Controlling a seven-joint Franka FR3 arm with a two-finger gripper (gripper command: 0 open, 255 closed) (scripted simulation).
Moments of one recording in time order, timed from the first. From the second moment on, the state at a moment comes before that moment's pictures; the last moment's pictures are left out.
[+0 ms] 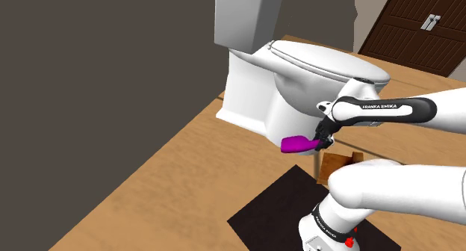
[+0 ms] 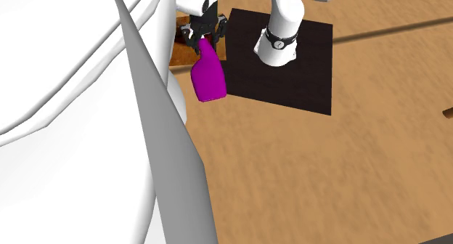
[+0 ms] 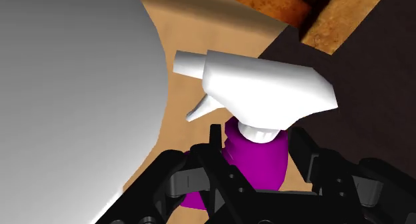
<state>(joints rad) -0.37 -0.78 -0.58 -2.94 -0.49 2.27 -1.20</state>
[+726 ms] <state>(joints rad) -0.71 -0.73 -0.69 -2.85 -0.47 2.26 -1.40</state>
